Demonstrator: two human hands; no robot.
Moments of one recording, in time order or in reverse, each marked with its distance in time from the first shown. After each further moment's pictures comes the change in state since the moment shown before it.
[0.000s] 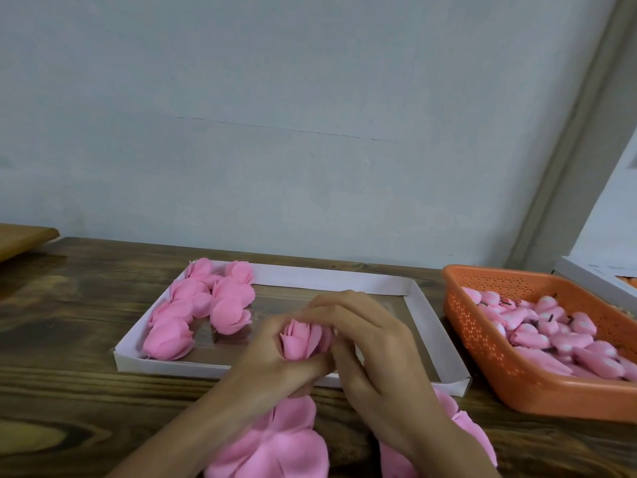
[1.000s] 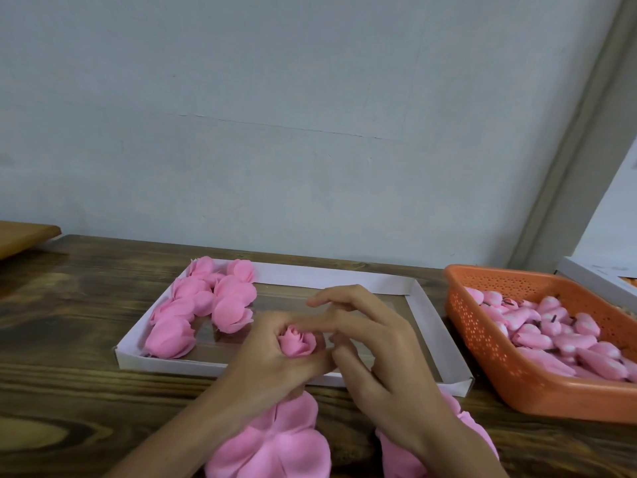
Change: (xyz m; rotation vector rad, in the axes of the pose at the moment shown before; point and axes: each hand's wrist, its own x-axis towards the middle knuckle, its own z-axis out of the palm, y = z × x) left_hand -0.002 0.002 -0.006 0.115 -0.015 0.083; right_hand 0.000 -0.002 -0.005 0.085 -0.050 0.052
